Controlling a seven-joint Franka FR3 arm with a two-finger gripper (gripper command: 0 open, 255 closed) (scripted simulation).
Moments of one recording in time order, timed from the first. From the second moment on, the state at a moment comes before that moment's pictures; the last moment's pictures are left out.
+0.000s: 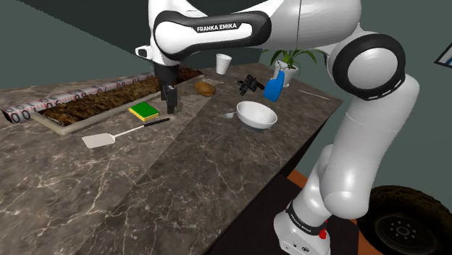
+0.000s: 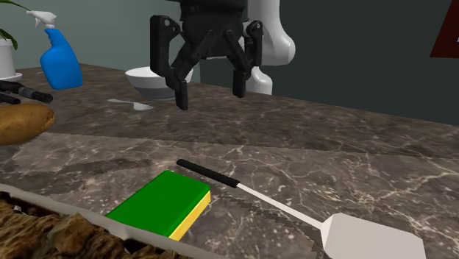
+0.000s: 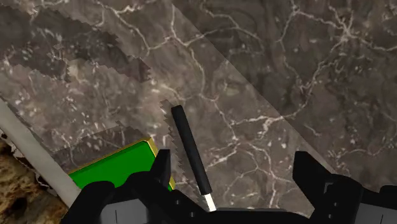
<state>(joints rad) 0.24 0.18 0.04 -1.73 -0.06 1.87 -0.85</state>
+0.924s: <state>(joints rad) 0.31 0.47 0.12 -1.48 -0.12 1.91 -1.02</state>
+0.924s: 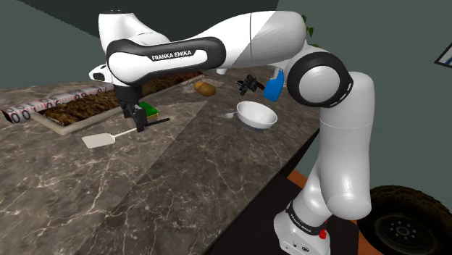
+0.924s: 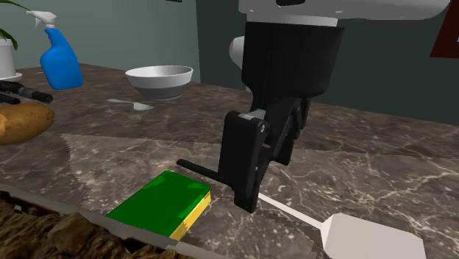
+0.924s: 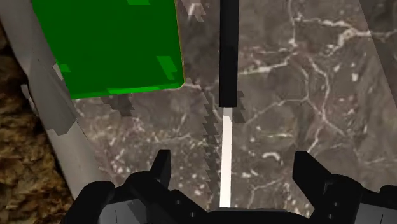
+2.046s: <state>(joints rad) 0.31 0.48 0.11 -1.50 -0.12 1.94 -1.02</state>
